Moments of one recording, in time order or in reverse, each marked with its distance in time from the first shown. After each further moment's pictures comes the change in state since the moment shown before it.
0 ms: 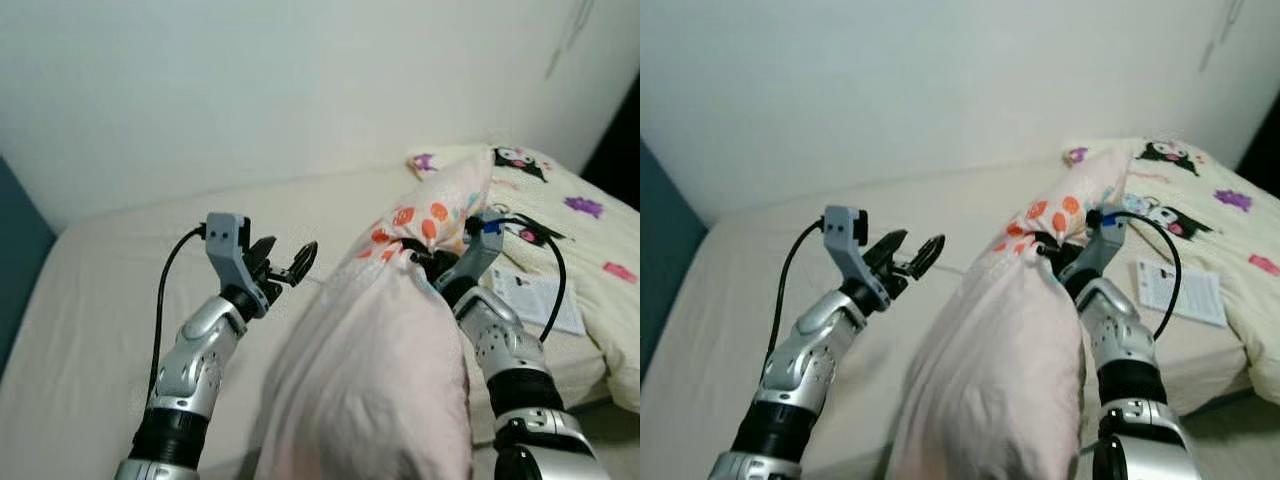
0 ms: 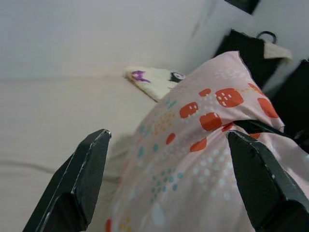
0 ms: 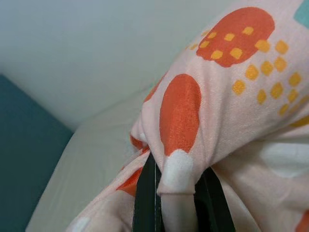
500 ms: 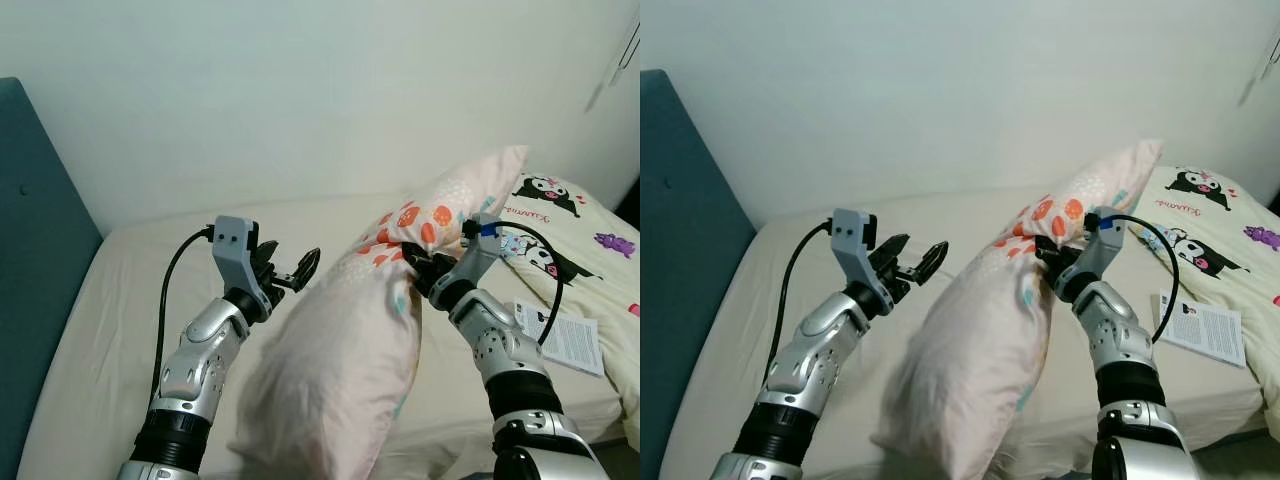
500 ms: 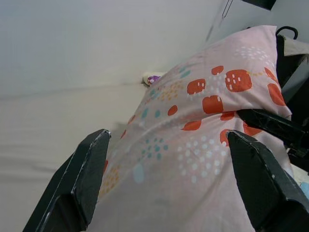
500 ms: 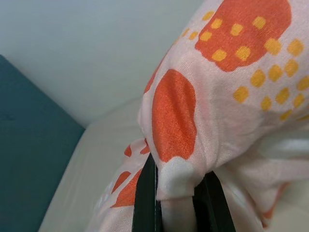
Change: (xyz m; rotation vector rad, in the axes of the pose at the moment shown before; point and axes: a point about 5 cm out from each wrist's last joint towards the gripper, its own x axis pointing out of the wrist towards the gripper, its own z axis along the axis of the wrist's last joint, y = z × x) left arm 0.001 -0.006 -0.005 0.066 0.033 -0.010; right arm -0.002 -0.004 -0.003 -0.006 0.011 -0.028
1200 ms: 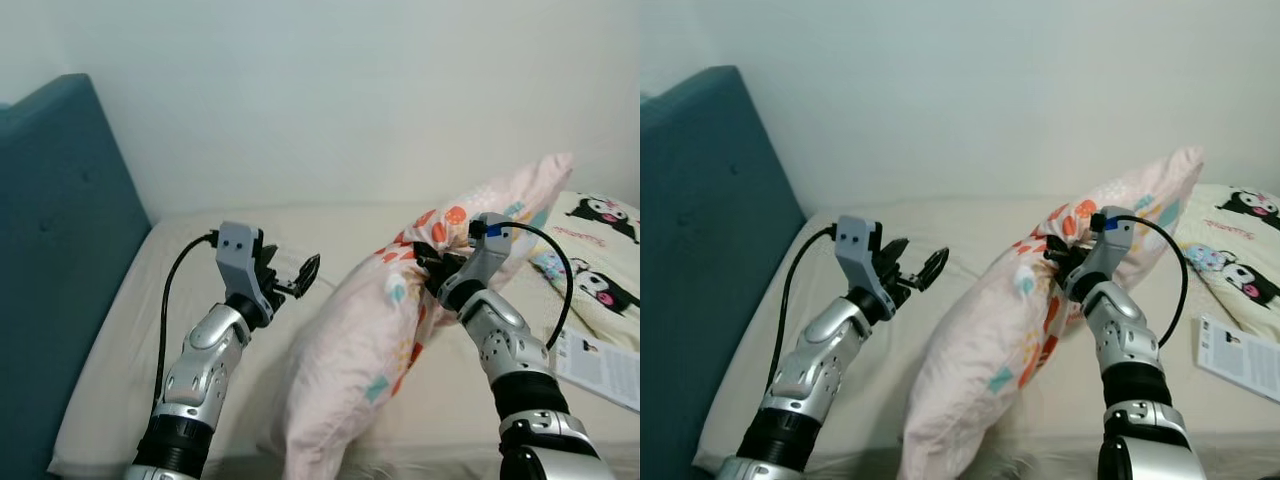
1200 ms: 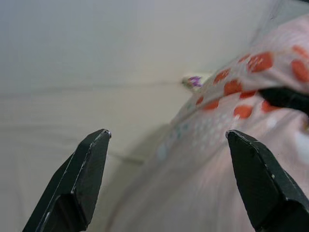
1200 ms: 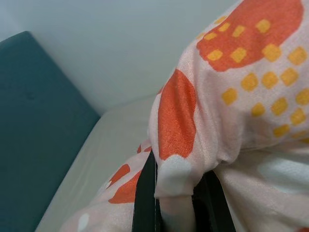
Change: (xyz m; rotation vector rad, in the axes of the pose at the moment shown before) left arm -0.007 0.004 -0.018 0.029 0.043 0.045; right arm -0.002 -0.006 0.004 -0.072 -0.028 -0.033
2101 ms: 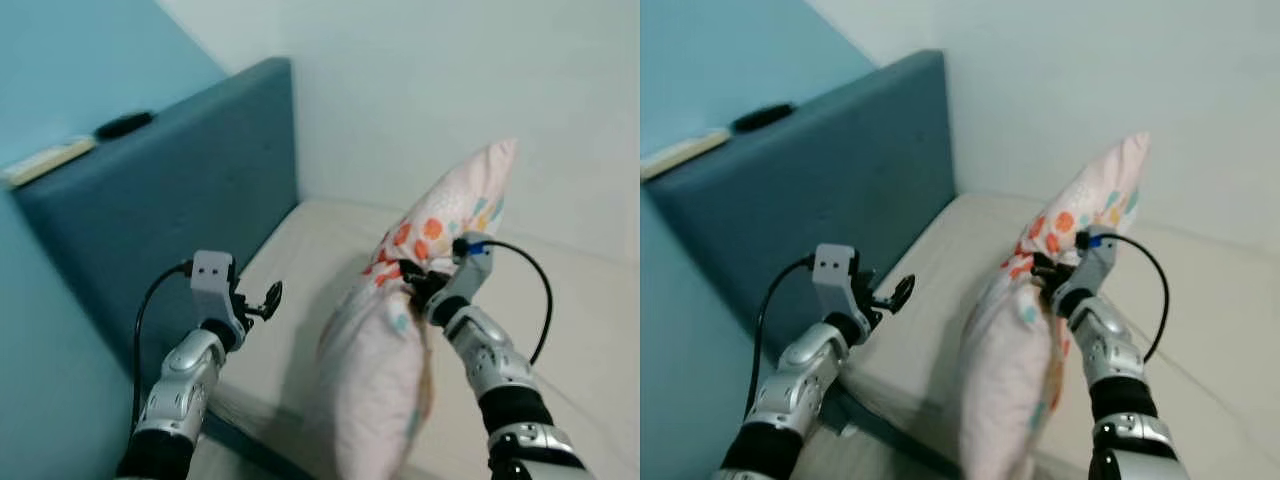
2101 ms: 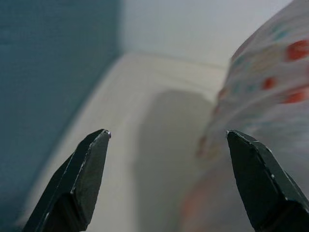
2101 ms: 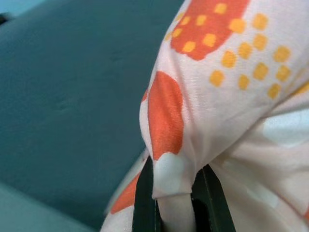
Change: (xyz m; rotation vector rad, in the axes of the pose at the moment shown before) left arm -0.033 0.051 -0.027 0.051 0.125 0.243; right arm -0.002 0.016 -0.030 0.041 0.048 0.042
